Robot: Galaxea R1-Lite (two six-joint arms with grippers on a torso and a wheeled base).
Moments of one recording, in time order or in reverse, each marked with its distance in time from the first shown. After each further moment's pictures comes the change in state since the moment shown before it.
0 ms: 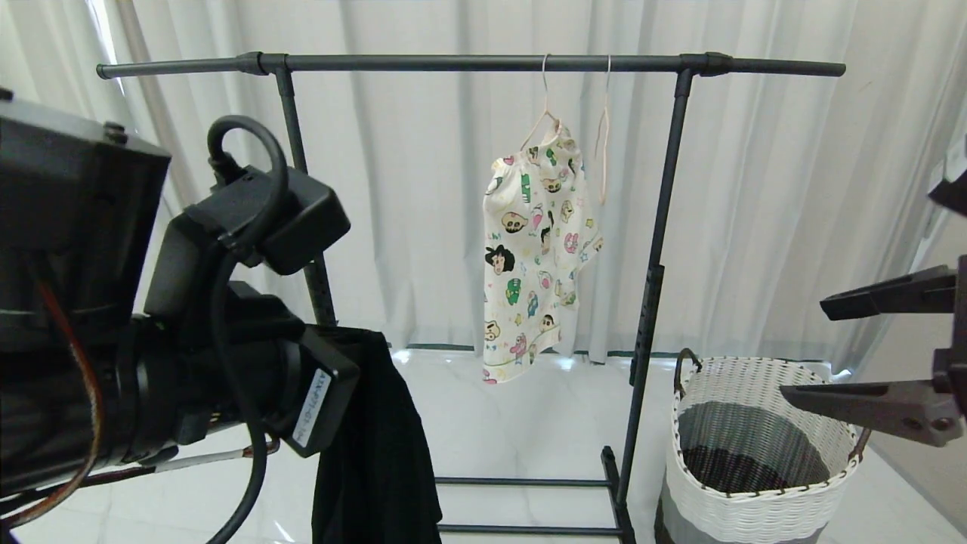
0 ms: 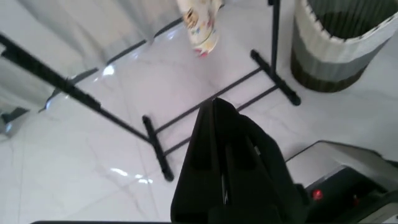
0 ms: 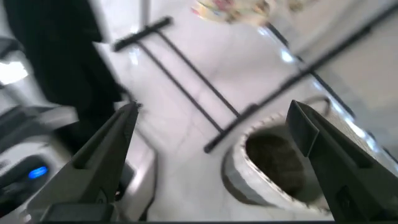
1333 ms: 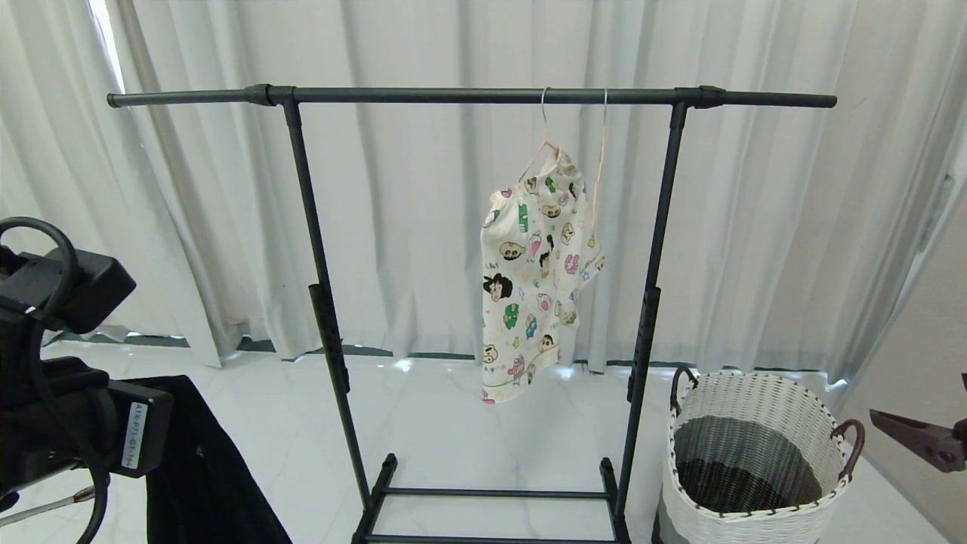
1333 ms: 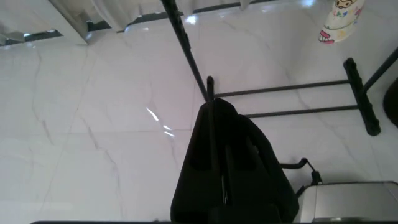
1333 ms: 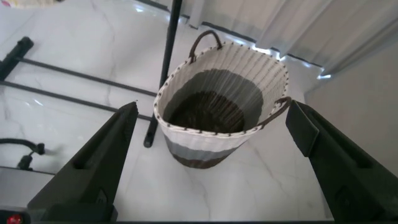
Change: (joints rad) left arm 0.489 -0.205 0.290 -0.055 0.005 0.004; right arm -0.505 -0.209 0.585 -0.479 -0.090 0.003
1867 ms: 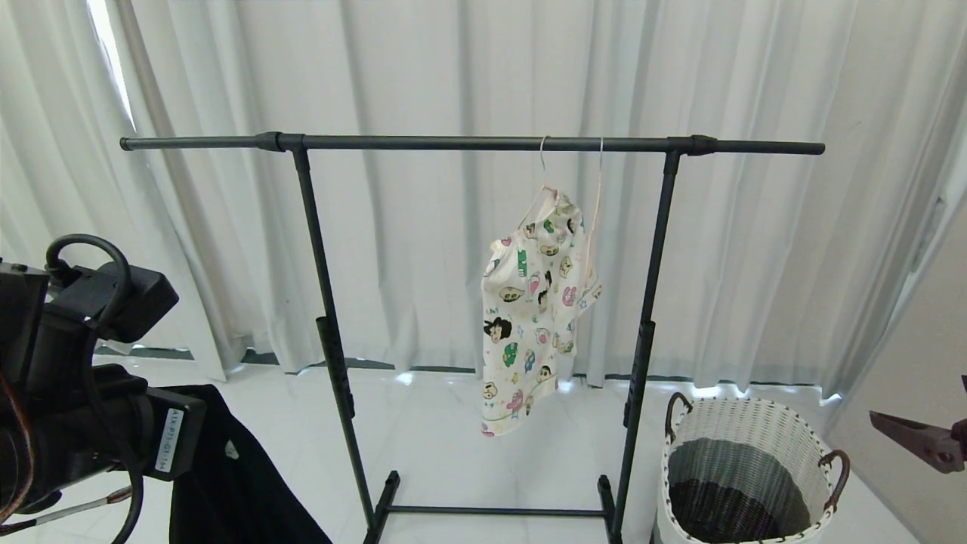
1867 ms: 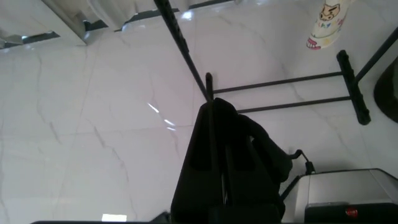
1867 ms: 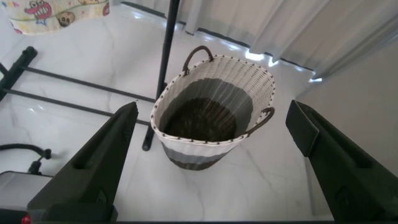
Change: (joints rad) left arm -0.028 0.053 0.022 -0.017 -0.002 -0.004; right arm -0.003 0.009 0.002 0.003 -0.005 -0.001
